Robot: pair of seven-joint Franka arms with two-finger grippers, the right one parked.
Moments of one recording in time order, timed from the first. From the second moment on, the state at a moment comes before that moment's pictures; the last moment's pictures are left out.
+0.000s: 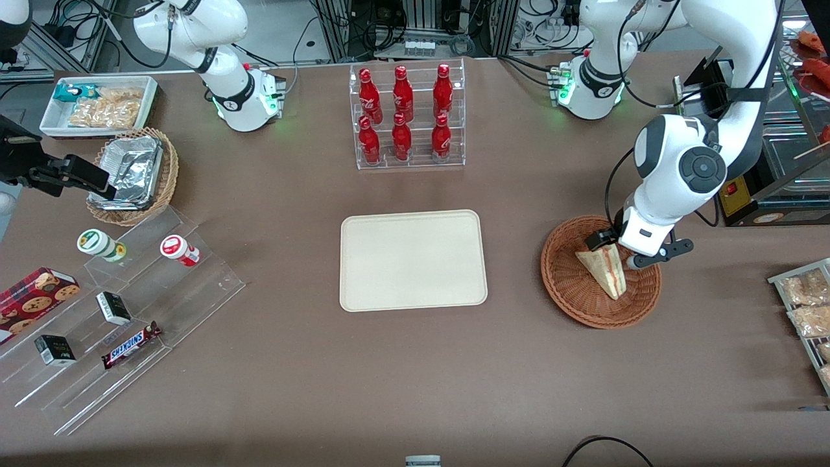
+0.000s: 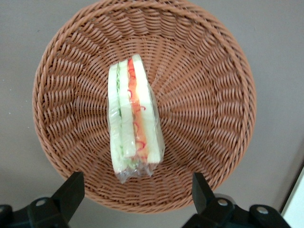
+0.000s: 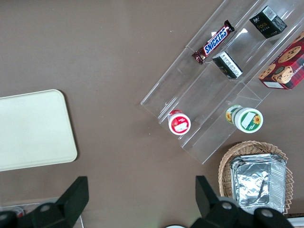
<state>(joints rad) -0.06 0.11 -0.11 -2.24 0.00 2.33 -0.53</state>
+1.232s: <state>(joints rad) -0.05 0.27 -0.10 -2.24 0.00 2.46 -0.82</state>
